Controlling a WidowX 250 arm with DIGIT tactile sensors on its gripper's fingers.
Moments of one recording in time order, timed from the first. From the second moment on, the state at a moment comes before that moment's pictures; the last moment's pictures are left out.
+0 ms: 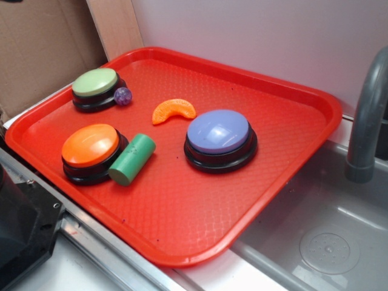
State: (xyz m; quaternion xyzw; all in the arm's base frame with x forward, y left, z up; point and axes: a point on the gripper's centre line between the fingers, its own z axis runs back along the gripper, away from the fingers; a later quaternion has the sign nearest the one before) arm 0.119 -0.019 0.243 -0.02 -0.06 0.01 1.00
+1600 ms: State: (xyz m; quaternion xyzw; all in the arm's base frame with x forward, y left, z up) arm 0.246 0.057 0.106 0.06 -0.16 0.61 0.78
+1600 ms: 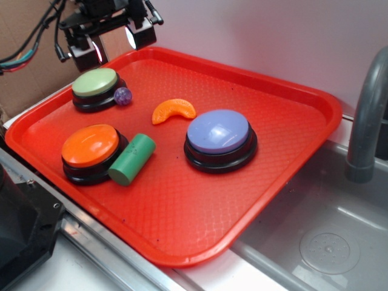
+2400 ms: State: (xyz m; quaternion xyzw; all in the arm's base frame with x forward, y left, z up) arm 0.252 0.082 0.050 0.12 -0.15 0.65 0.74
